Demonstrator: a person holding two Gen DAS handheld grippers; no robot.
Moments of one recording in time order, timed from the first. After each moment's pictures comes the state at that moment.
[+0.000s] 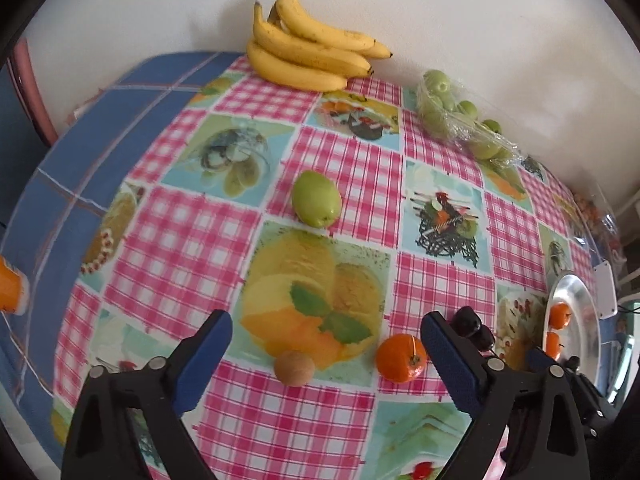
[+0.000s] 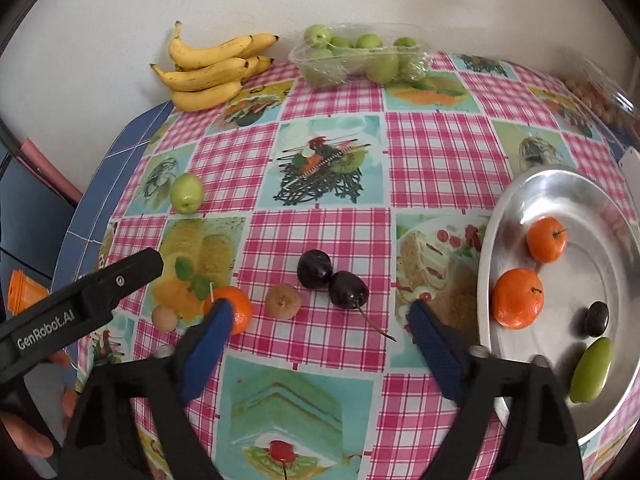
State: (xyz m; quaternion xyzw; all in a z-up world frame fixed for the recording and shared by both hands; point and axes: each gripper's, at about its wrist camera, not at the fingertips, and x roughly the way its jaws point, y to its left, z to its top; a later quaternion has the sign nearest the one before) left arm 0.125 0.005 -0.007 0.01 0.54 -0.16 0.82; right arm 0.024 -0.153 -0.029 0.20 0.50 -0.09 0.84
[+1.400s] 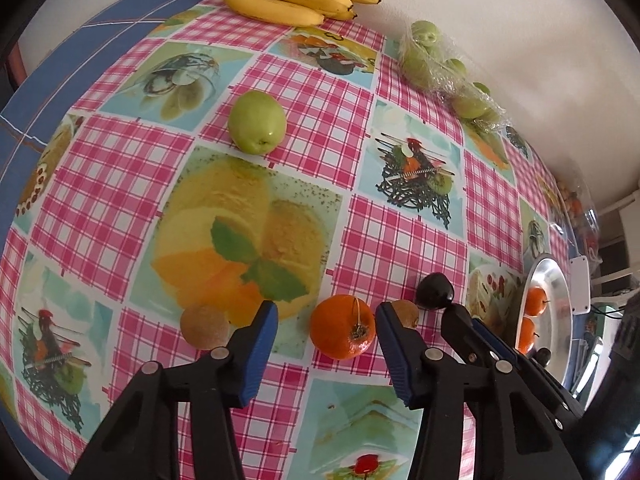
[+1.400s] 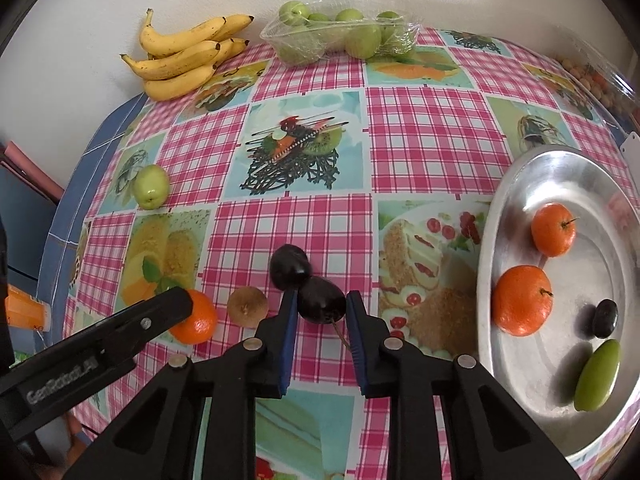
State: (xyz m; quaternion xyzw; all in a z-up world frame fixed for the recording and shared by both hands) left arm 0.119 -0.027 -0.040 -0.05 0.61 -0.19 0.76; right arm 0.035 -0.165 -0.052 0.20 0.53 -0.10 0.82
